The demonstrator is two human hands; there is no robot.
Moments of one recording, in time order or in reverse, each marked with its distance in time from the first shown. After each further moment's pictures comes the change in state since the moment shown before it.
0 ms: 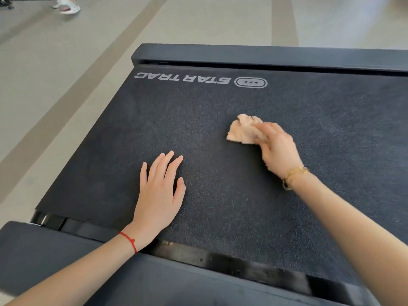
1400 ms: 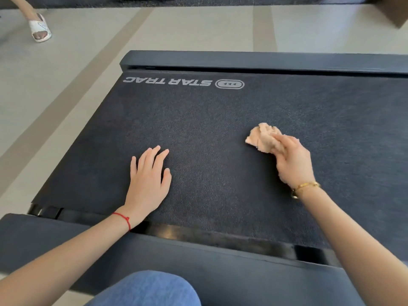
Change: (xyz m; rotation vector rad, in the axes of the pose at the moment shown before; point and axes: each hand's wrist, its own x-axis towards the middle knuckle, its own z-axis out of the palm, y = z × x) left_hand 0.000 0.006 -0.002 0.027 0.012 0.000; right_hand -0.074 0.042 -0.042 0.063 0.146 0.201
